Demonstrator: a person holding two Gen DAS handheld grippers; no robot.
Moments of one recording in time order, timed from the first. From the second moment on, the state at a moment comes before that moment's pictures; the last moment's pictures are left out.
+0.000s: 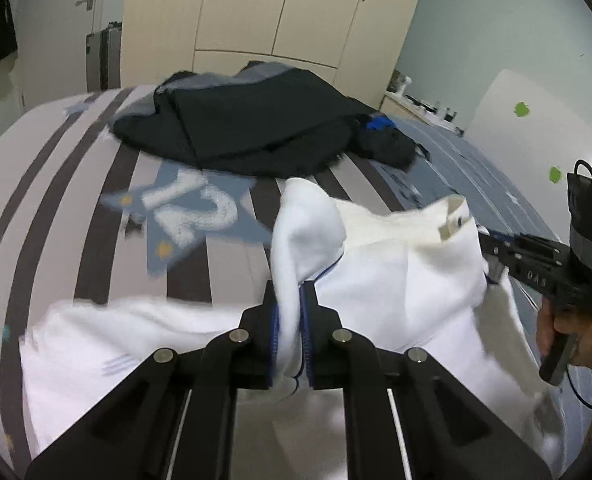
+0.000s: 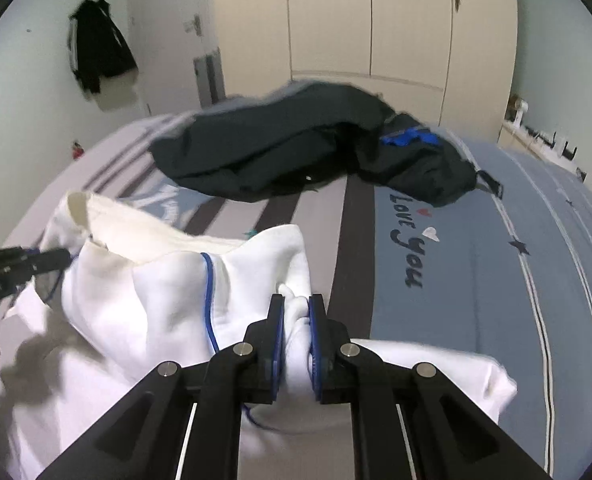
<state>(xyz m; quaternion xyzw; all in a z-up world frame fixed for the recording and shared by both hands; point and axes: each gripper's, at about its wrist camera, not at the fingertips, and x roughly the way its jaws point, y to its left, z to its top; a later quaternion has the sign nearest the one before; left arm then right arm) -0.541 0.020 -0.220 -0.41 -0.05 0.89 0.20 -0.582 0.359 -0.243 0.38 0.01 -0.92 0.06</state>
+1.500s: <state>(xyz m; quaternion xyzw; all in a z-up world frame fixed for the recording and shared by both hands) -0.465 0.006 -0.265 -0.52 -0.15 0.83 0.16 -0.470 0.373 -0.291 0.51 -0.18 -0.84 0.07</state>
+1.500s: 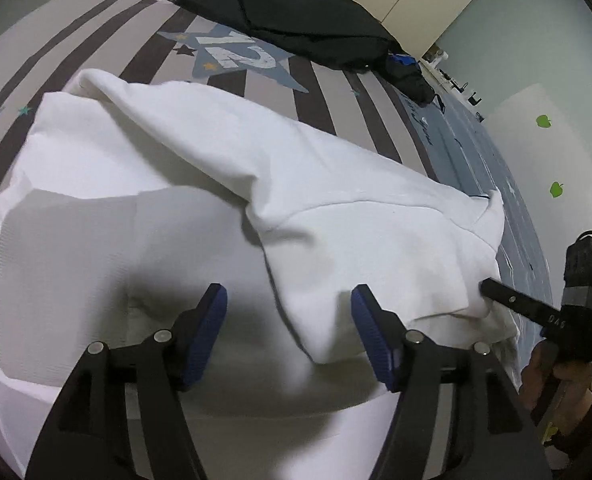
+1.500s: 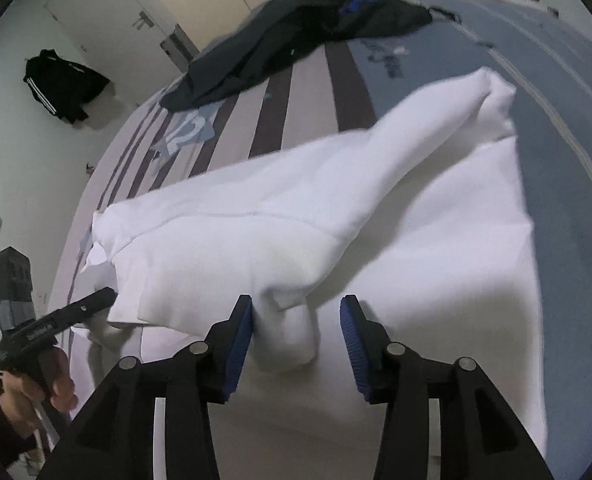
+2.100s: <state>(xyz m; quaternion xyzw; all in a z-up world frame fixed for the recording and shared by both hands) -0.463 -0.006 -0.265 -0.54 -0.09 0.82 0.19 -0.455 0.343 -0.299 0.51 -0.18 -0.84 0.08</state>
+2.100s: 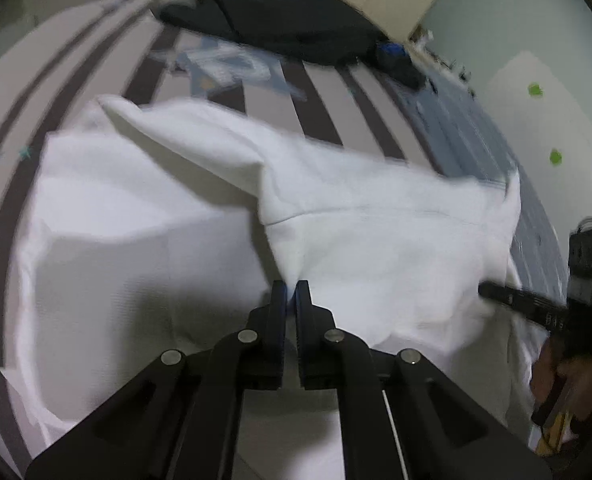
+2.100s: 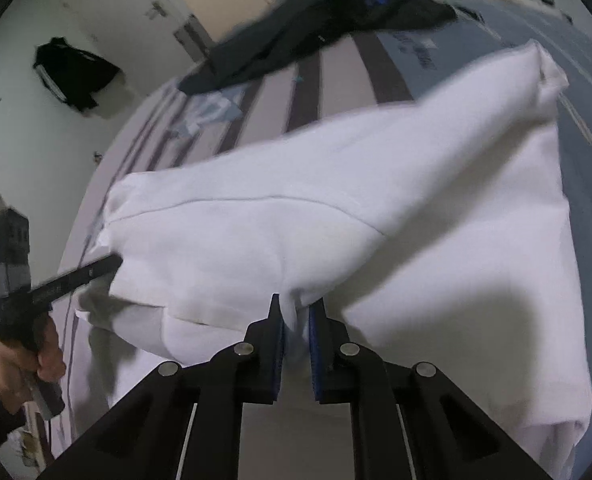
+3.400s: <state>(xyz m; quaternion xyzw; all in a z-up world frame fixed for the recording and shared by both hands) -0.593 -0.048 -0.267 -0.48 0.04 0.87 0.04 -0.574 0.465 -0.255 0.43 -0.08 -0.89 -0.09</state>
